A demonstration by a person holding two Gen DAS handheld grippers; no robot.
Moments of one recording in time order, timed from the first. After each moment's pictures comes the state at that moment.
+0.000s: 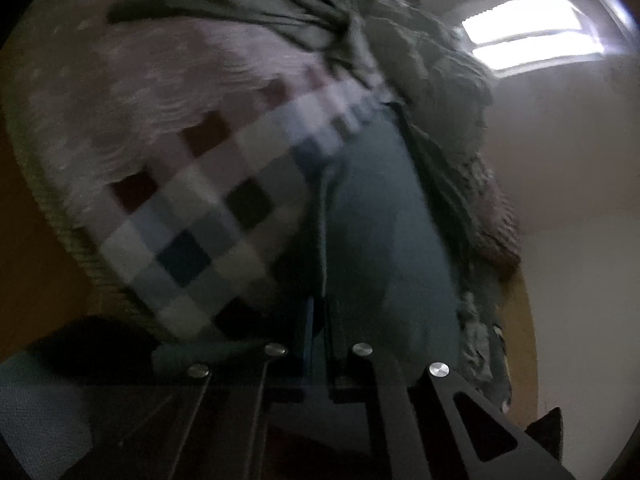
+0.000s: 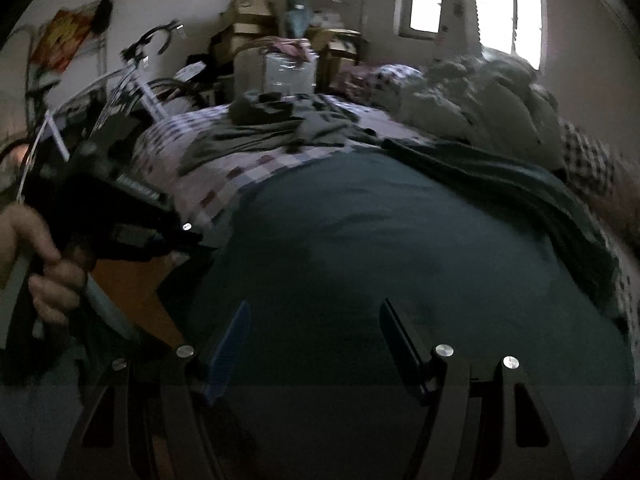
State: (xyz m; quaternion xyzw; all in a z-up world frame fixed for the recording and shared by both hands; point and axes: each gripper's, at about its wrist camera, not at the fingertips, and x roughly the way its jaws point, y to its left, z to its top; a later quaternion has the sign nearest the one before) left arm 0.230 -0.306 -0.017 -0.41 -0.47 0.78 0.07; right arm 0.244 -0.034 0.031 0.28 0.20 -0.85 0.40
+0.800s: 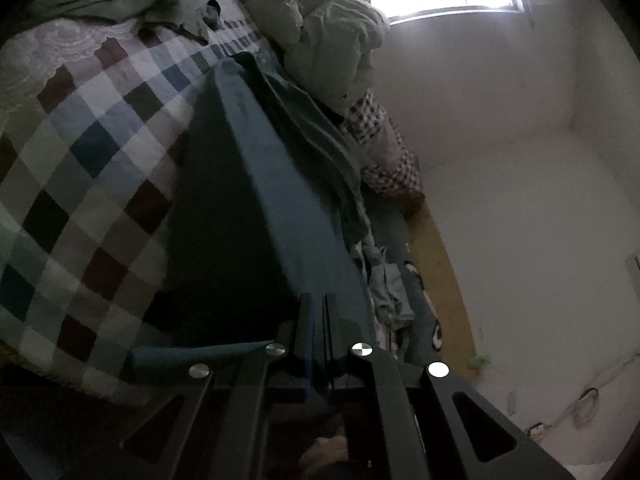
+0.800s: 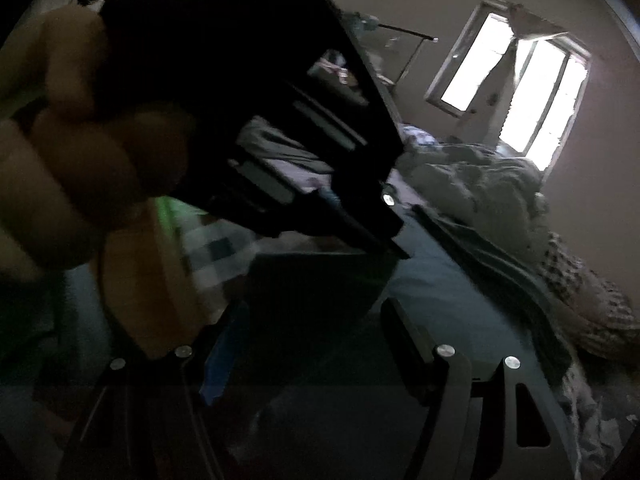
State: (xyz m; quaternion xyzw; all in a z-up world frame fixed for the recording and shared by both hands) left arm 0.187 -0.265 0.010 -0.38 -0.47 0.75 0.28; right arm 0.307 -0.104 0.007 0.15 0.33 -0.86 0.35
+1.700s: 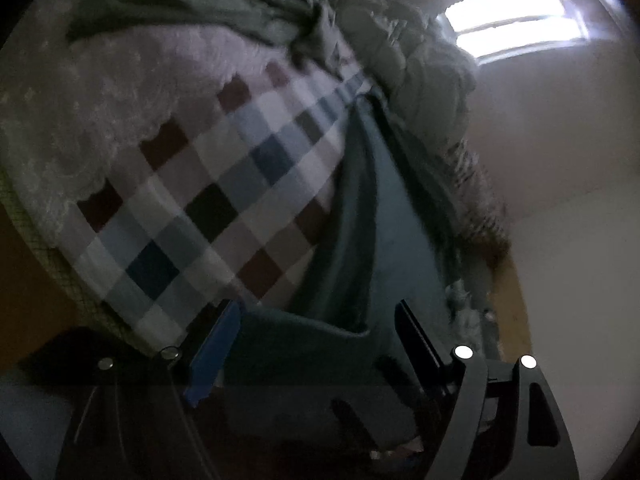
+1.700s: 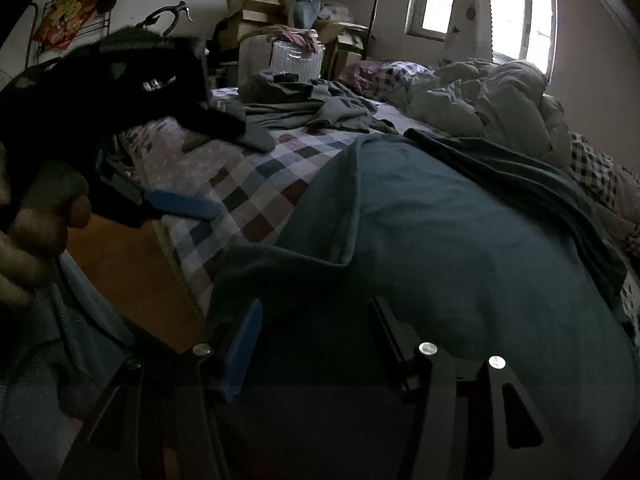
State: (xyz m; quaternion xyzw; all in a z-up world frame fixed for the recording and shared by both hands) left arm 0.227 -0.297 -0.028 -0.42 -0.45 0.78 0.09; right arm 0.248 -0.072 0.000 0.28 0.22 -0.85 0.39
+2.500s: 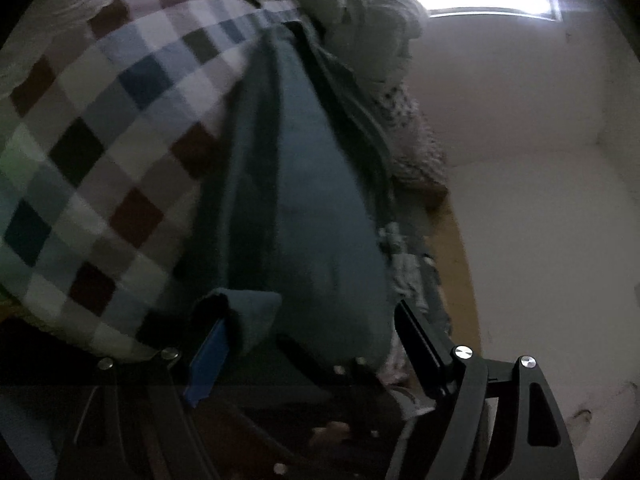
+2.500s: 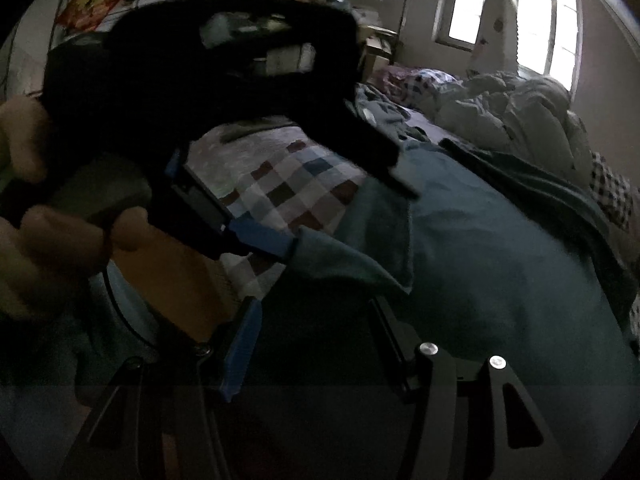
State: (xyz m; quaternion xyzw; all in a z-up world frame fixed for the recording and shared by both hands) left arm 0.211 -0.267 -0.016 -0.43 -0.48 0.72 0.26; right arm 0.270 -0.084 -0.005 0.27 0.22 -0.84 0.42
